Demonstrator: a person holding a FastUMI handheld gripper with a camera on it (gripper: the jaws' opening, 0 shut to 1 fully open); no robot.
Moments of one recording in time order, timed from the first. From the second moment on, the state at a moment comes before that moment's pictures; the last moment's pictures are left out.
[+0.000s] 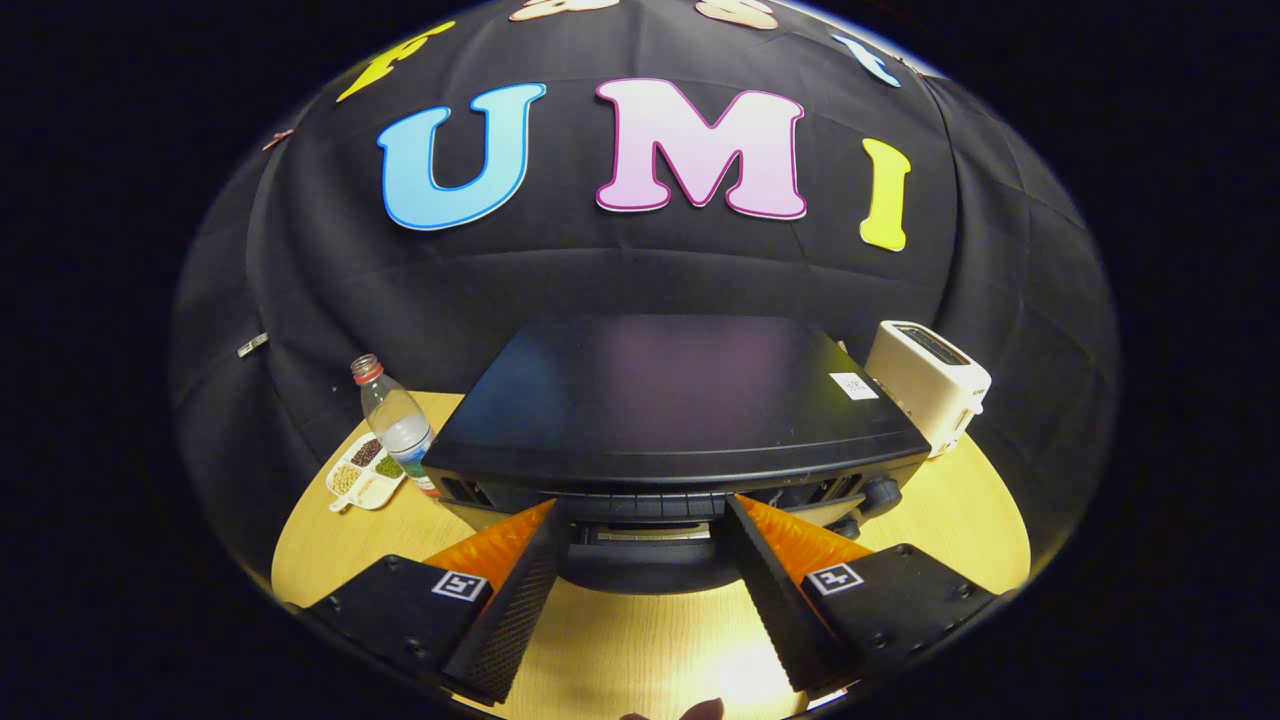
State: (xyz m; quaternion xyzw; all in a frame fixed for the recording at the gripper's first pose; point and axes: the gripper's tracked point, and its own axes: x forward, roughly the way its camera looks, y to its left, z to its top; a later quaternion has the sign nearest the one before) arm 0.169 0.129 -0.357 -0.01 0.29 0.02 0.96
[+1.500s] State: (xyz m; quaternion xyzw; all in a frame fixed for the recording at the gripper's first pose) arm -0.020 0.089 -0.391 0.07 0.44 0.04 0.90
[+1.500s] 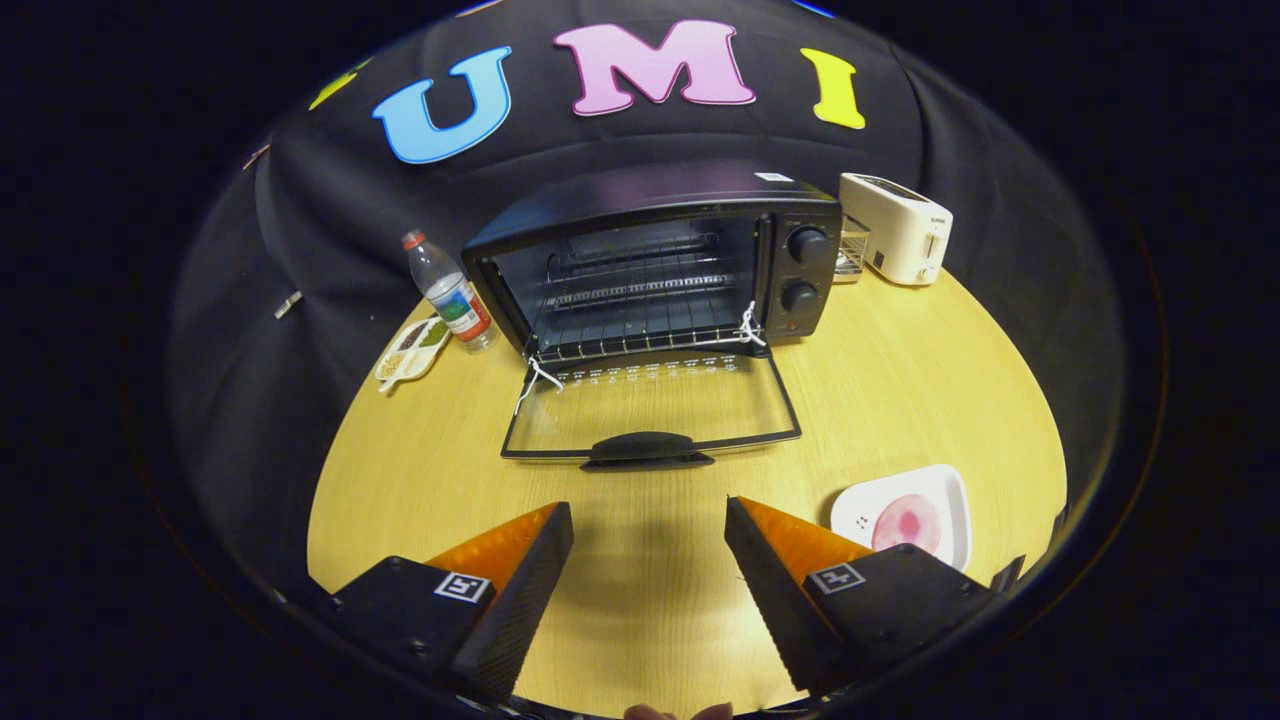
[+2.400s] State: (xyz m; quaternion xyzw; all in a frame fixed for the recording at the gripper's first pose) arm -0.049 -0.171 -0.425 0.09 0.58 0.01 0.81
